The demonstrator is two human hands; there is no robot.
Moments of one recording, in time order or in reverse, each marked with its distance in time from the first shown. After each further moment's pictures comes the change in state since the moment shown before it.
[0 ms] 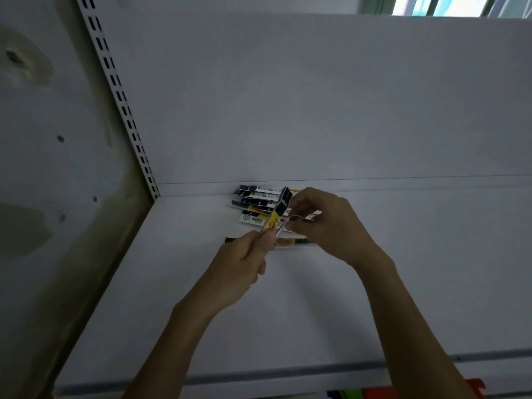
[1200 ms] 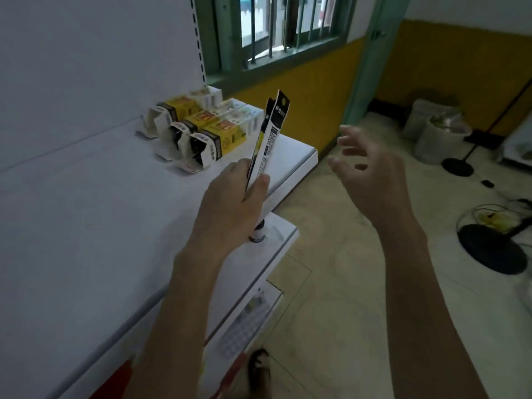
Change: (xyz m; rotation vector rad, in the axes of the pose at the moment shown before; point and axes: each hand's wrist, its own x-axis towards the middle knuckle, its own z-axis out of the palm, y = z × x) left_hand 0.063 0.268 0.634 0.174 -0.435 0.646; right_hand -0.367 0.292 -0.517 -0.541 0.945 0.618
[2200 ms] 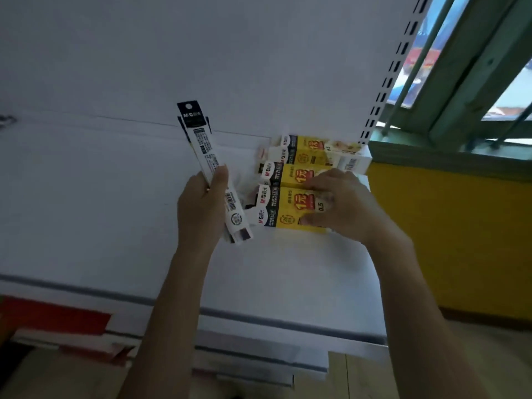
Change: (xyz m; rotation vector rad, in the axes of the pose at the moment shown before) left_hand 0.124 -0.038 0.027 -0.165 1.236 -0.757; right_hand 0.247 0.002 0.190 0.042 -1.053 -0.843
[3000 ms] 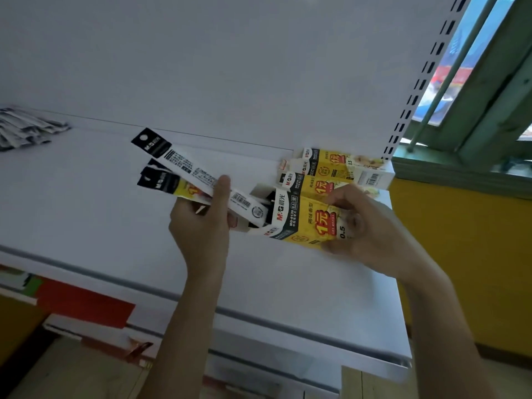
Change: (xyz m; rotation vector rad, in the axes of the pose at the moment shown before) left_hand -0.024 -0.002 -0.013 -0.229 0.416 0.106; right_hand -0.034 -0.009 -0.008 0.522 -0.042 -0.127
